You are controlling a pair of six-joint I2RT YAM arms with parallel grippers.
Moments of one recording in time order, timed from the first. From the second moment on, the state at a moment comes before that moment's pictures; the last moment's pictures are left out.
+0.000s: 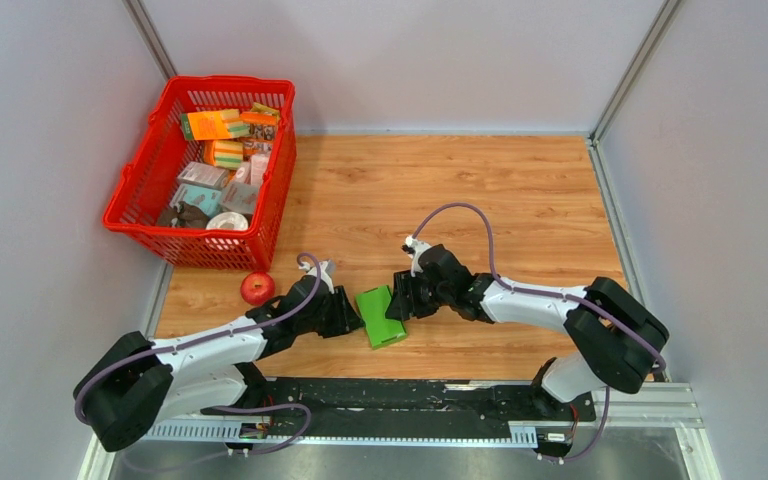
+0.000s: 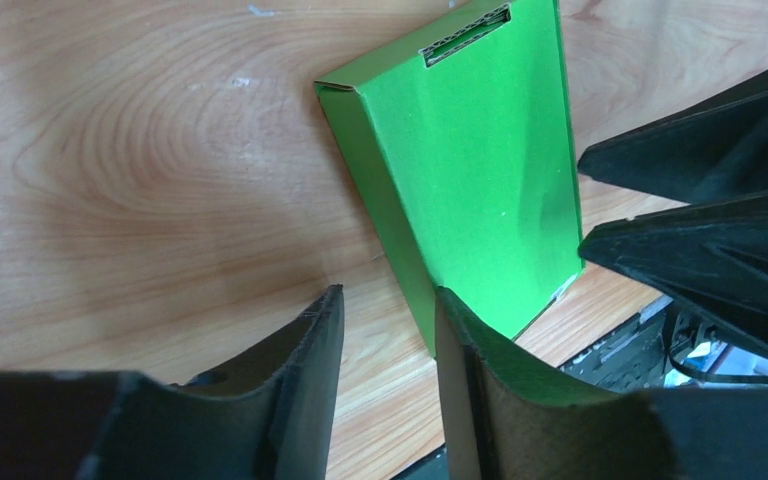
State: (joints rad) left arm -0.78 1.06 0.28 0.03 0.07 -0.91; right arm 0.85 1.48 0.67 0.05 -0.26 0.62
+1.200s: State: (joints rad) left arm -0.71 0.95 0.27 -0.05 0.10 -0.90; right arm 0.73 1.51 0.60 0.18 -0.40 0.68
